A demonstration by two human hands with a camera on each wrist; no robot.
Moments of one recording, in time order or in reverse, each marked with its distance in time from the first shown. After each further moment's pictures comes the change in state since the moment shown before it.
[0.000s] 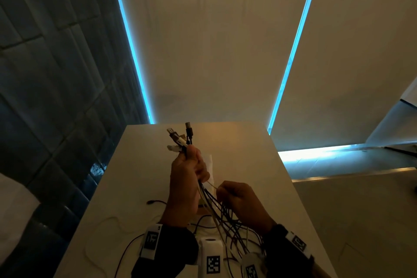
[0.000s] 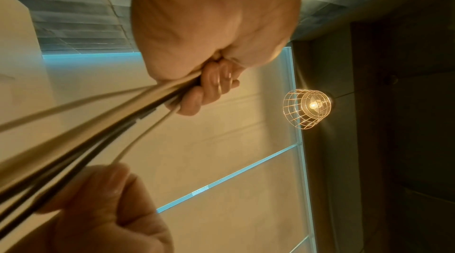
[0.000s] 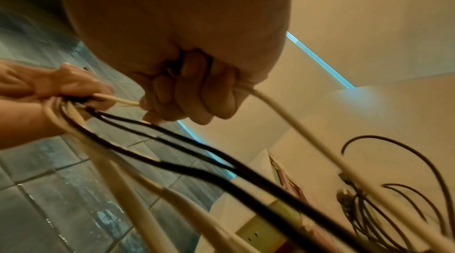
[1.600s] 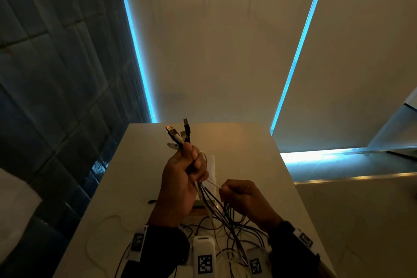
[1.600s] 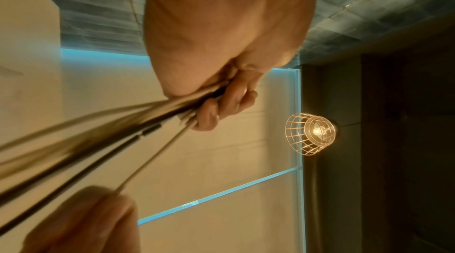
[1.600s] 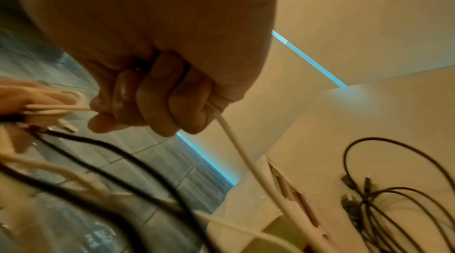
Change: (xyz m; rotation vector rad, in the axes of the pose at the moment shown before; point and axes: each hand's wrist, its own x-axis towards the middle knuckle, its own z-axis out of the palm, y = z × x) left_hand -0.002 0.023 -0.016 -0.202 -0.168 -0.072; right_hand 0.001 -0.020 -0.009 0.203 -0.143 -0.025
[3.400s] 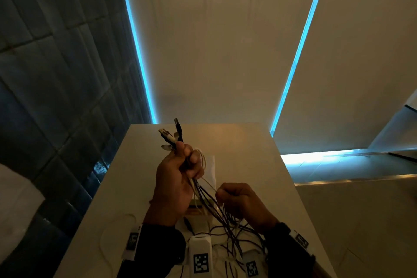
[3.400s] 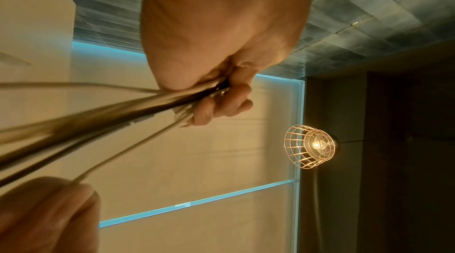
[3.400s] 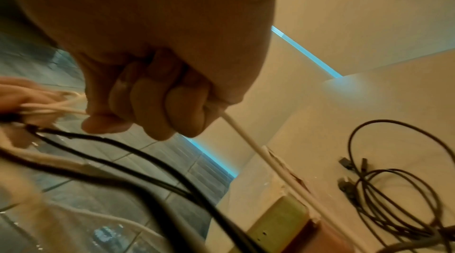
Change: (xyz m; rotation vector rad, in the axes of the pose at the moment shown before) left_hand -0.004 0.005 0.000 -0.081 0.059 0.003; right_hand -0.006 -0.007 0.007 -0.004 -0.027 0.089
